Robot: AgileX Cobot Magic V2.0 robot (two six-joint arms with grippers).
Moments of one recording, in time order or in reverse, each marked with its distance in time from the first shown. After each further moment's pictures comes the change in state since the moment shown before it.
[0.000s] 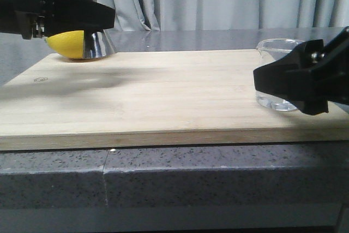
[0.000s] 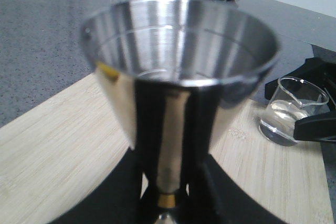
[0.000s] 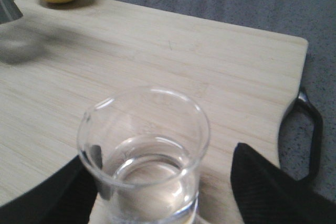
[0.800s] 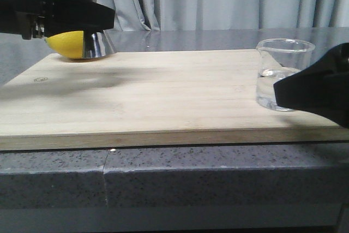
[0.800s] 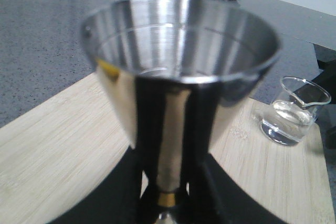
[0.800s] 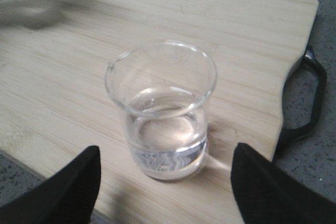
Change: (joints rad) left arm 0.000 0.000 0.002 0.000 -0.005 0.000; right arm 0.000 -0.182 0.000 0.014 0.295 0.002
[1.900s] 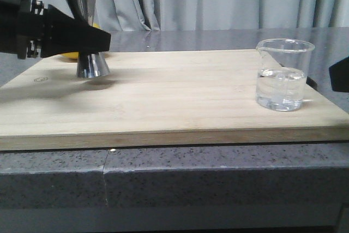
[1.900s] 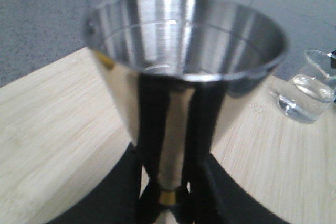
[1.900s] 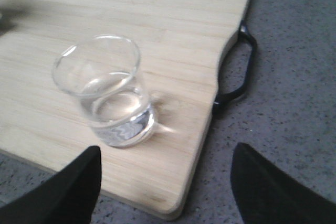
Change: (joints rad) left arm 0.000 0.000 0.043 -0.004 -0.054 0.008; right arm -0.153 -0.244 -0.042 0.031 0.362 0.000
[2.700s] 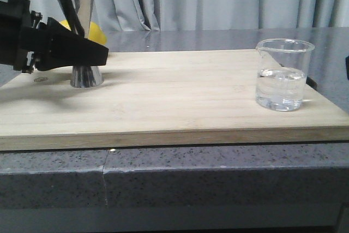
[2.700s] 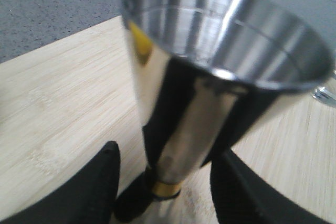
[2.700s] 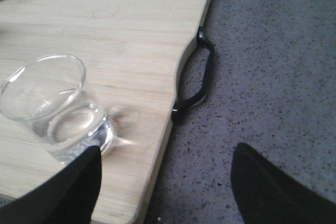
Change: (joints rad) left arm 0.000 -0.002 0.035 -0.003 -0.092 -0.003; right arm -0.107 0.000 -0.004 0.033 -0.003 0.001
